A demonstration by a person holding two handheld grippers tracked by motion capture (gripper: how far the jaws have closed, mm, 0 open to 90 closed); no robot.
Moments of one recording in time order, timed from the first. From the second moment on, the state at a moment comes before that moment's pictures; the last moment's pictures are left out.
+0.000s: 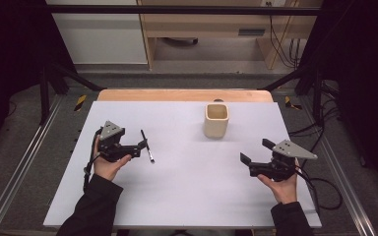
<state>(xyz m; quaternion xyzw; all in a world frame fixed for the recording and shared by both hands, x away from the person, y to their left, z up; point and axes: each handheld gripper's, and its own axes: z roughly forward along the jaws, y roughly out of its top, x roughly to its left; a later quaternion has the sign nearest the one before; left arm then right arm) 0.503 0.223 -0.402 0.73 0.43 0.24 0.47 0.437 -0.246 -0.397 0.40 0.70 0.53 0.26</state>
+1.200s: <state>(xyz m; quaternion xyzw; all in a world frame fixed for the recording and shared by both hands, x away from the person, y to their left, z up) 0.544 0.199 -0.457 0.77 0.48 0.23 0.35 0.439 -0.240 -0.400 0.40 0.71 0.52 0.25</state>
